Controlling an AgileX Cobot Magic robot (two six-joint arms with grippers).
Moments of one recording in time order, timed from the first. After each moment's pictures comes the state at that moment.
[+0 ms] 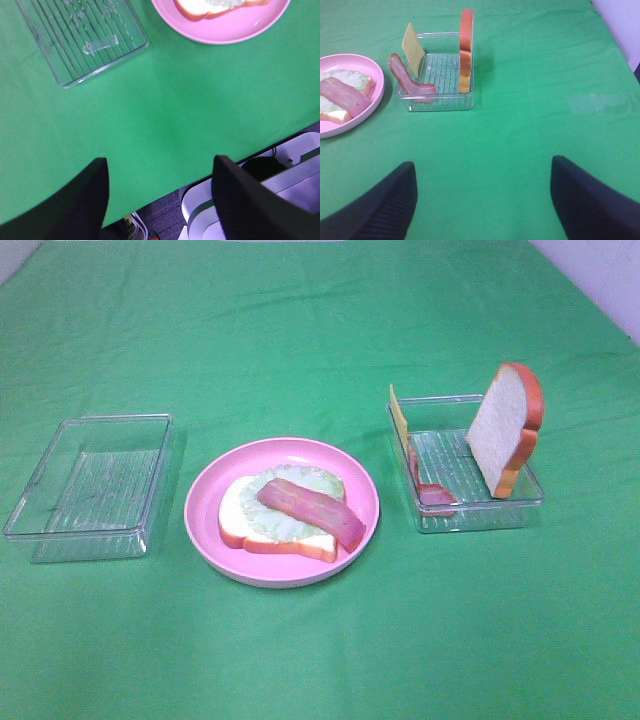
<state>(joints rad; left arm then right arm) -0.57 1.05 -1.03 0.05 1.21 -0.17 -0.08 -0.01 -0.51 0.17 1.07 -0.15</state>
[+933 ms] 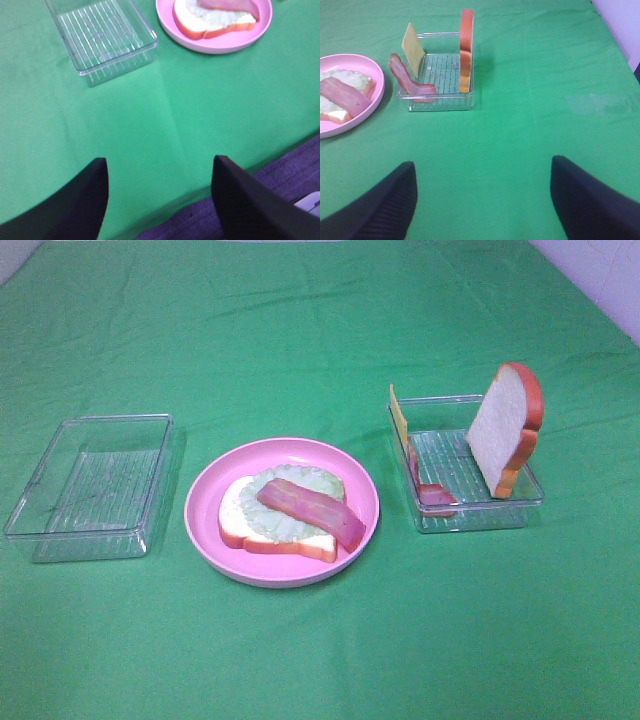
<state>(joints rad) -0.57 0.17 -0.54 0.07 1.13 -0.17 -0.08 0.00 -0.51 0.17 1.07 -0.15</state>
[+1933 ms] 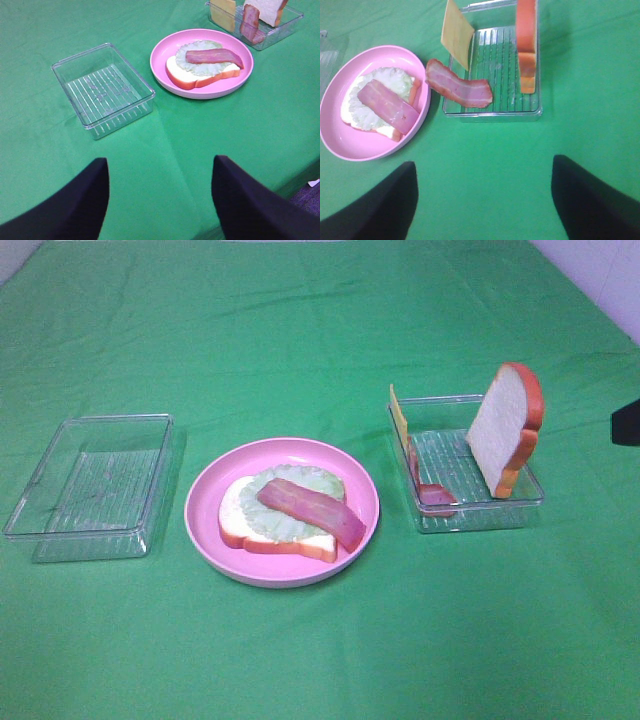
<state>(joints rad) -0.57 0.00 -0.50 0.07 1.06 -0.05 -0.08 0.94 -0.65 0.56 0.70 -0.43</state>
